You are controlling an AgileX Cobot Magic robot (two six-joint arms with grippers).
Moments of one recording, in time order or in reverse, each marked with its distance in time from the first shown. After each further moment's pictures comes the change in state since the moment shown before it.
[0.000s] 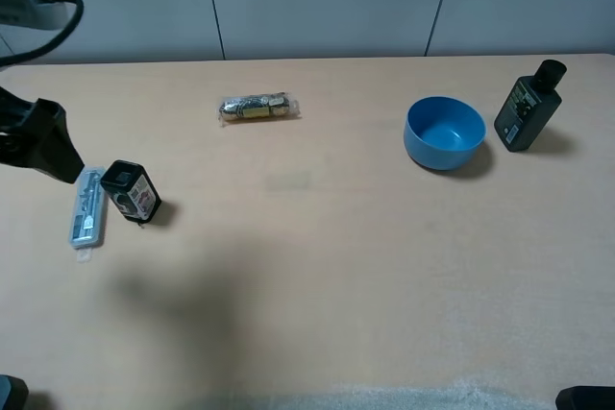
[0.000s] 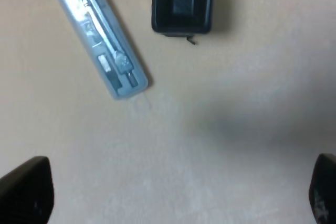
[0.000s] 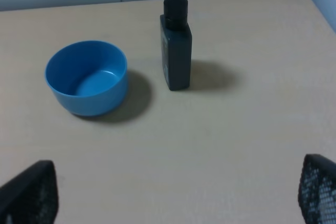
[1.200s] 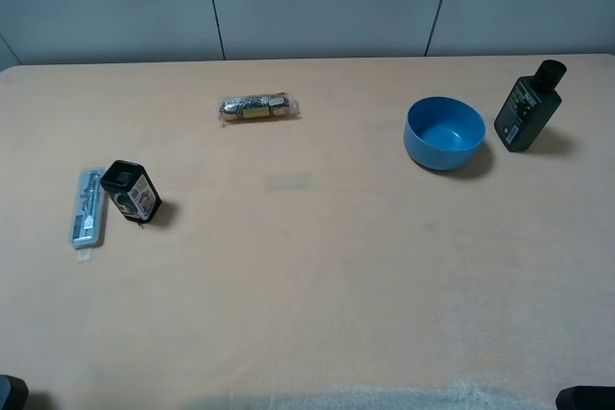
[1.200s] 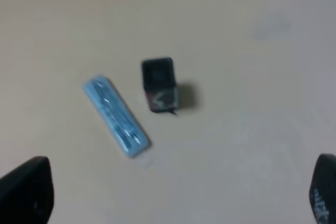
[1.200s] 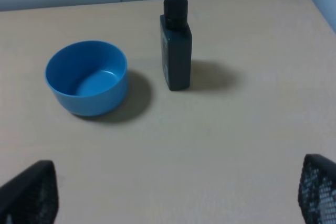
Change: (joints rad) left arm 0.217 -0.762 0.000 -0.187 0.197 0.337; right arm 0.000 0.000 0.000 0.000 0.000 0.000
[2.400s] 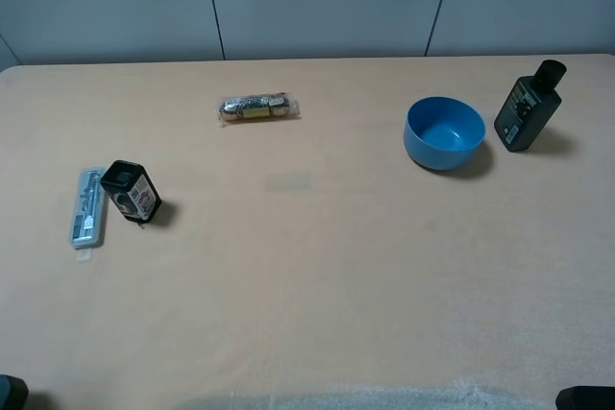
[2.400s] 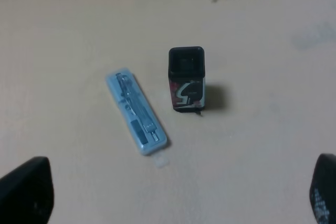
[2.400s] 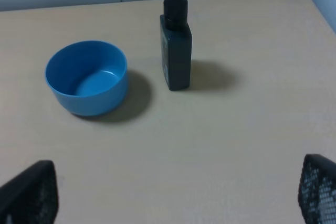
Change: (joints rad) left arm 0.133 -0.388 0.313 -0.015 -0.085 0.032; right arm 0.000 0.000 0.000 0.000 0.000 0.000
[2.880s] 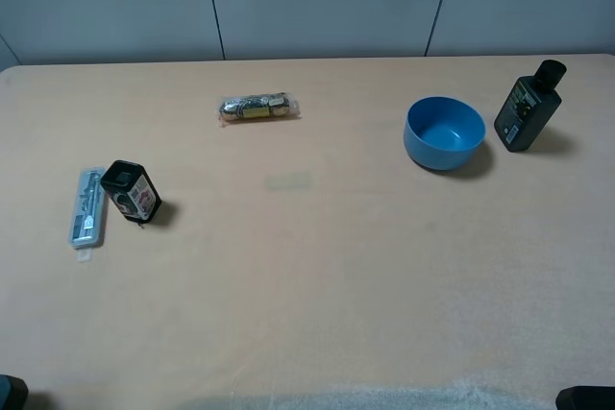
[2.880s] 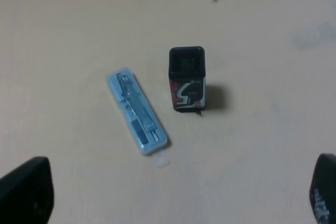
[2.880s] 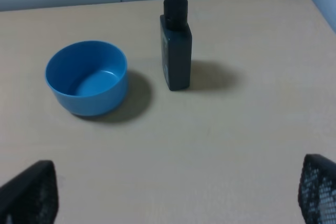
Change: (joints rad) left arm 0.000 0.000 0.000 0.001 0.000 0.000; right arm 0.000 0.000 0.000 0.000 0.000 0.000
